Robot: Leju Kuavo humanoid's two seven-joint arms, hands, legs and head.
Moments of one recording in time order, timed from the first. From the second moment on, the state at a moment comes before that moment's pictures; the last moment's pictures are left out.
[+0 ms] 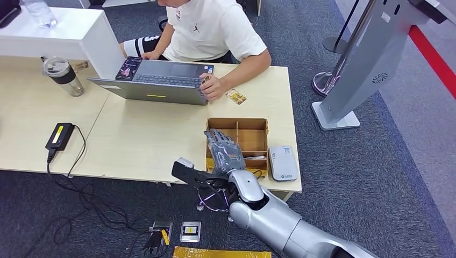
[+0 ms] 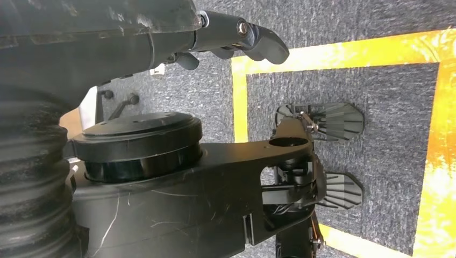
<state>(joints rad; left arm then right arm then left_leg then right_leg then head) -0.33 0.01 -1.21 -0.32 1.09 0.51 0.39 -0.67 0.10 0.93 -0.88 0.93 -0.25 0.30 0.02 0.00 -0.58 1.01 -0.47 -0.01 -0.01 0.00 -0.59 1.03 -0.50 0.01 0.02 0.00</state>
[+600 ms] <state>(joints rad) -0.32 0.01 -1.23 -0.31 1.10 0.49 0.42 -0.68 0.05 0.76 -0.72 0.99 -0.33 0.19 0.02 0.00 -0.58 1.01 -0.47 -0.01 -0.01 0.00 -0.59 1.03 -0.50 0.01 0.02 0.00</state>
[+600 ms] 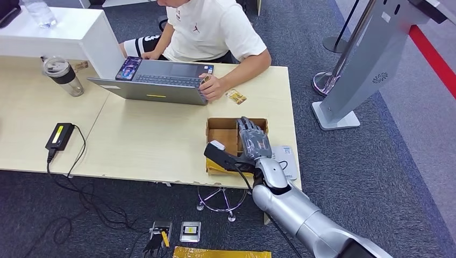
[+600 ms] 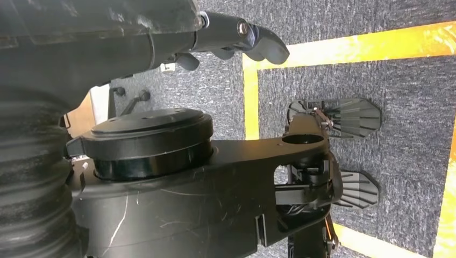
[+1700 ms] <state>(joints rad) -0.30 0.02 -1.23 -0.30 1.11 0.49 0.39 -0.72 0.05 0.63 -0.67 0.93 -0.29 0.15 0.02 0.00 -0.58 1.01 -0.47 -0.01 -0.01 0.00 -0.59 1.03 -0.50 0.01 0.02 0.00</state>
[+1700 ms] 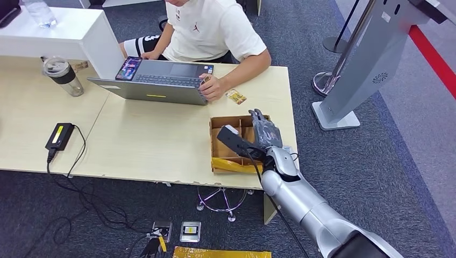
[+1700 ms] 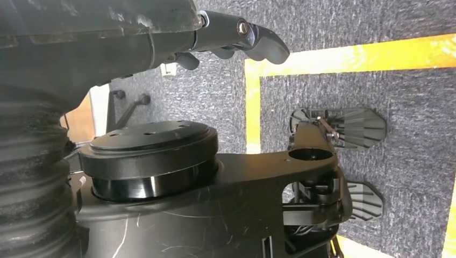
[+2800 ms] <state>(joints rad) -0.28 0.03 -1.23 -0.30 1.10 0.49 0.38 -0.73 0.01 0.59 -0.88 0.79 -0.21 0.13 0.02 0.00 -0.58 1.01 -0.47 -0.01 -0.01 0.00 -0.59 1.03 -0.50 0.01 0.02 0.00</state>
